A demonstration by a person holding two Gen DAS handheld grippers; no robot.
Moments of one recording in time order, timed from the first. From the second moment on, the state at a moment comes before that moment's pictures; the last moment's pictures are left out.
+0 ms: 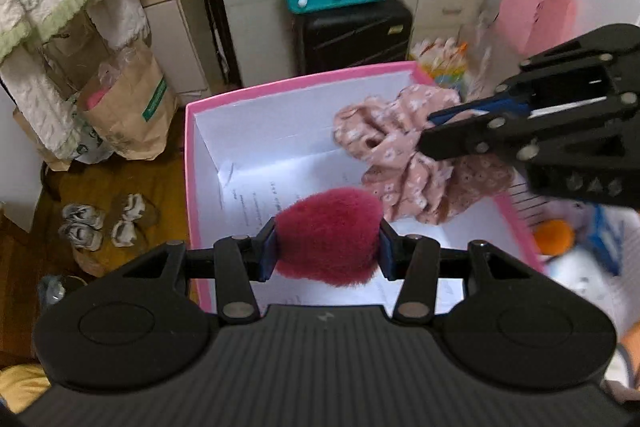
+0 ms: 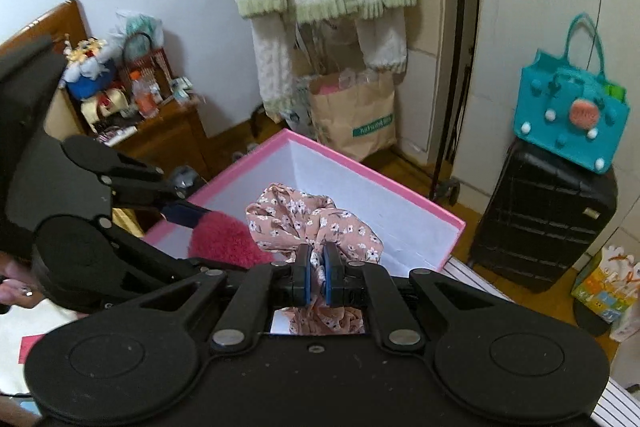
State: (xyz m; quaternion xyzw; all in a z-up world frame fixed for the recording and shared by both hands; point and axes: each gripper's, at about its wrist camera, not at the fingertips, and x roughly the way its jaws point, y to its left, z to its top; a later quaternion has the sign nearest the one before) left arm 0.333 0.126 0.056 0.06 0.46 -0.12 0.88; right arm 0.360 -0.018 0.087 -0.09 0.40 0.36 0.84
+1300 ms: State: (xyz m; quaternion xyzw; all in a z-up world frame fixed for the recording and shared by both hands) left arm 0.342 0.135 0.057 0.07 0.41 -0.05 0.91; right arm 0.385 -0.039 0.069 -0.06 0.44 0.37 0.82
